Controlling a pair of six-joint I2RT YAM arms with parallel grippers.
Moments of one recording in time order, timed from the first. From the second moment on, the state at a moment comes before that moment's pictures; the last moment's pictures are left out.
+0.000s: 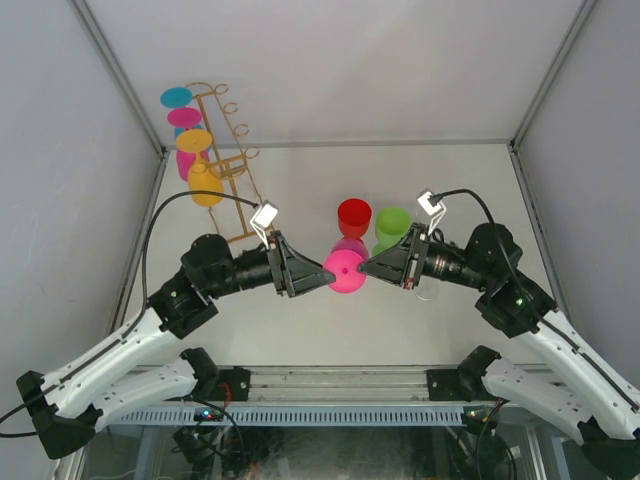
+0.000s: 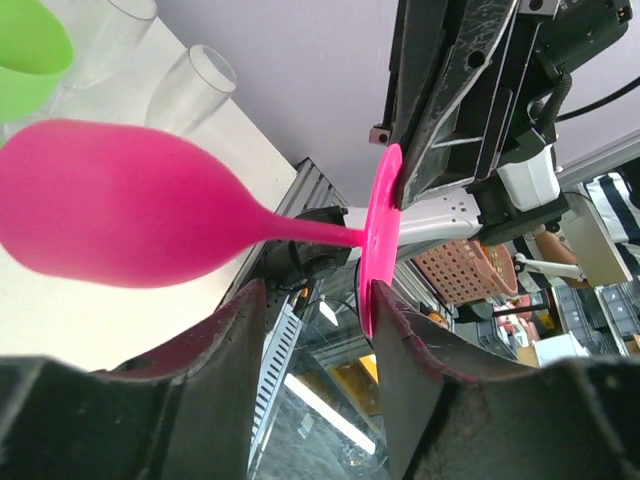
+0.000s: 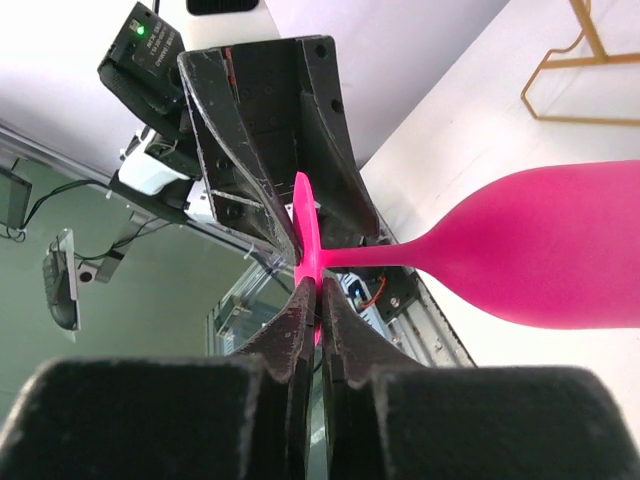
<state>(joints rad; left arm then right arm) -0.85 0.81 0.83 -0.06 0.41 -0.82 0.69 0.76 0.90 -0.21 -0.58 0.82</state>
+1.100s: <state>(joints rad) -0.88 0.88 0.83 0.03 0.52 -0.87 0.69 0.74 0.90 -0.21 -0.55 0.78</state>
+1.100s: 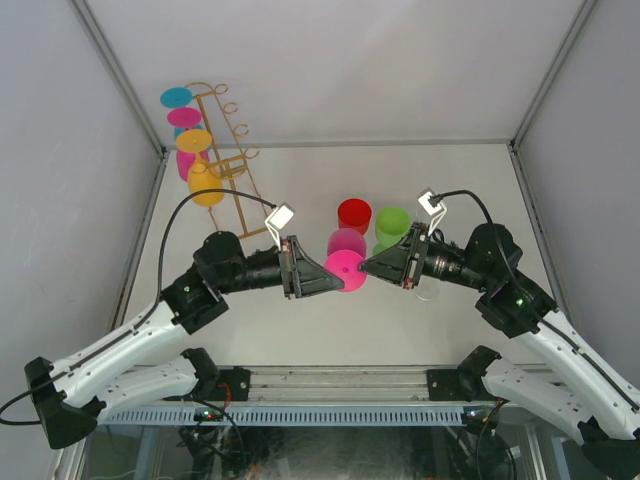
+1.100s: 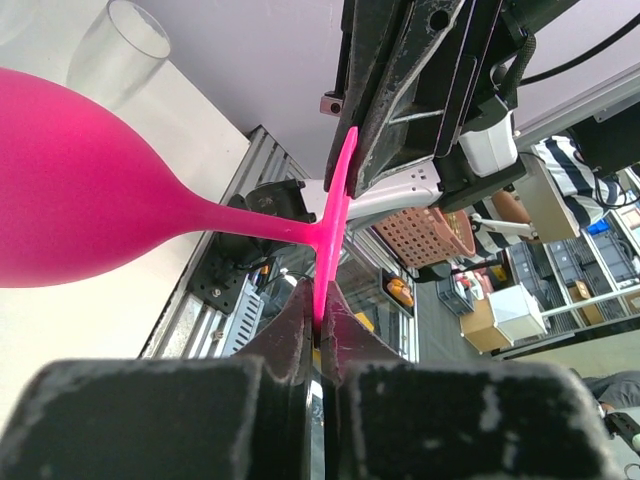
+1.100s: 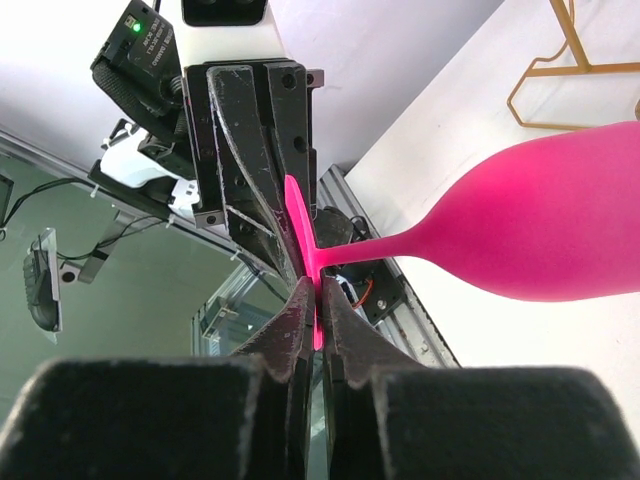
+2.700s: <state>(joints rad) -0.97 0.40 0.62 -0.29 0.85 0.03 0.41 0.88 0.94 -0.21 -0.94 0.88</state>
